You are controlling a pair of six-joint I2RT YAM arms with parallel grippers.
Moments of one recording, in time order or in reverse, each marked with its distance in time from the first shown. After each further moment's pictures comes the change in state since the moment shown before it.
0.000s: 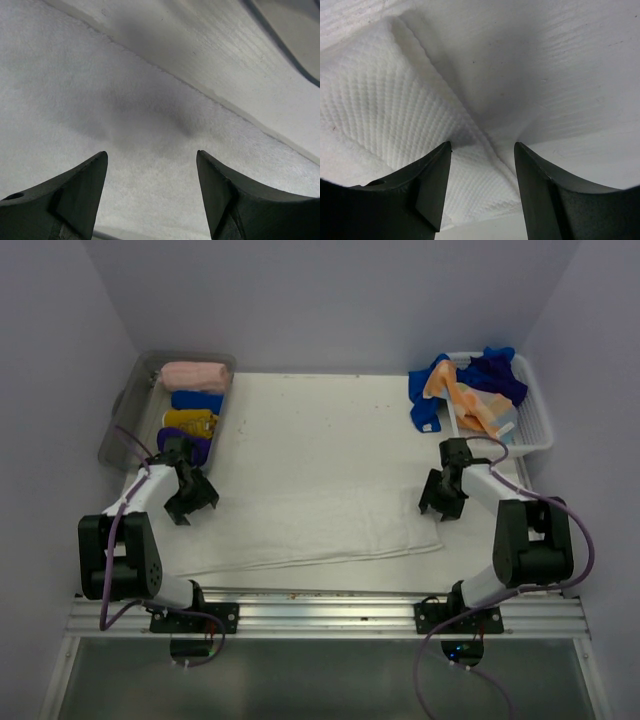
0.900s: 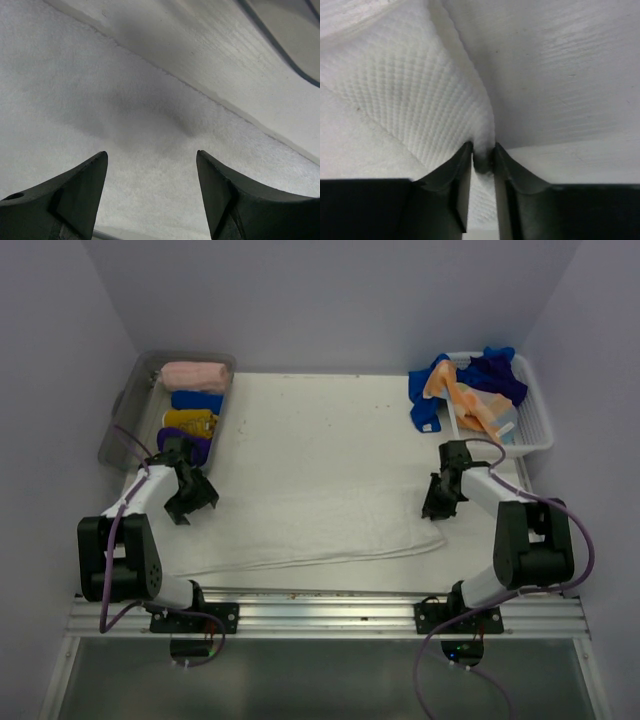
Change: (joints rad) left arm 0.000 -0.010 0.000 -0.001 0.000 0.000; right arm 0.002 -0.014 -0.035 0.027 -0.067 -0.011
